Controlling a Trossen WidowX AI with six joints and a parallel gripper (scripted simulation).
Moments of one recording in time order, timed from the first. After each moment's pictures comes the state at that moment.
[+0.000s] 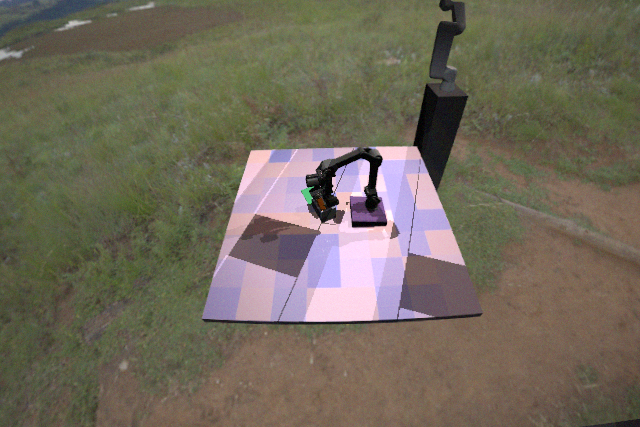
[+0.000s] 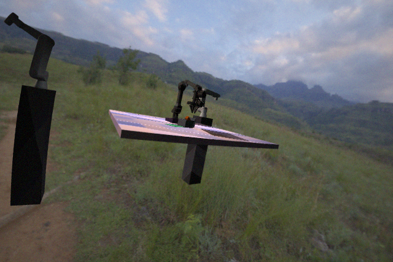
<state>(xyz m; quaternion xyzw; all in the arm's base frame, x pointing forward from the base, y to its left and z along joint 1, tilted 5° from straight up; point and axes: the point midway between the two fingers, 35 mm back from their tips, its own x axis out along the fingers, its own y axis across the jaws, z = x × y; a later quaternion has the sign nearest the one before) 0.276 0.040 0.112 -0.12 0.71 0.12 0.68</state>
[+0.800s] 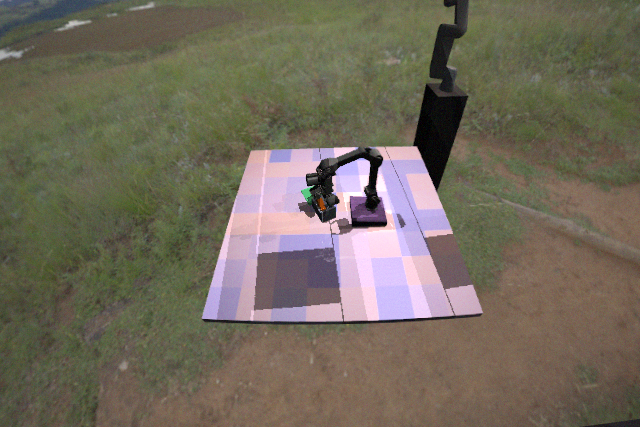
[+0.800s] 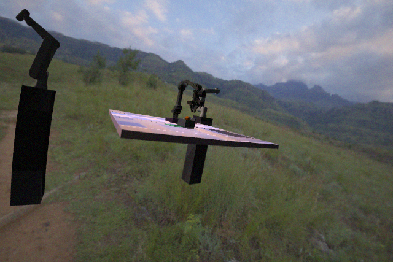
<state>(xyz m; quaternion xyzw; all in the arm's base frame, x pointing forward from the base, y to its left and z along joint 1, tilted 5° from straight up) 0.275 0.039 0.119 -0.12 0.72 0.12 0.68</state>
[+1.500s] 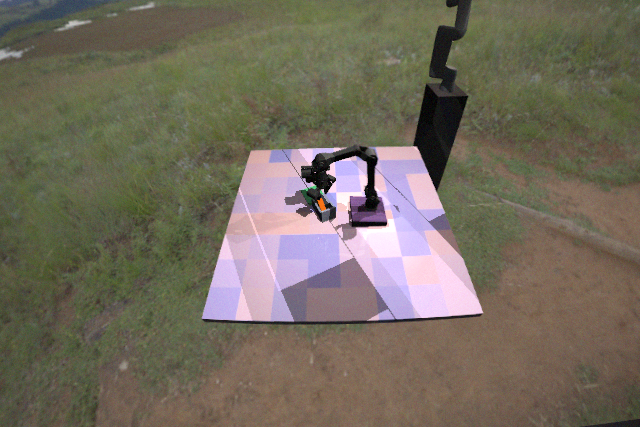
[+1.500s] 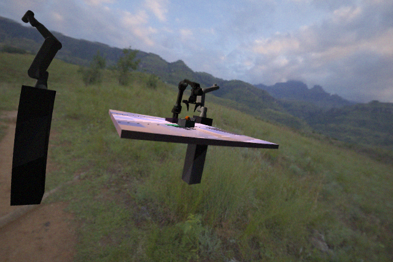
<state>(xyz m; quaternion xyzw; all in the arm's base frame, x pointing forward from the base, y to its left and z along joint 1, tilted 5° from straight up) 0.299 -0.006 0.121 0.26 0.67 -0.27 0.64</state>
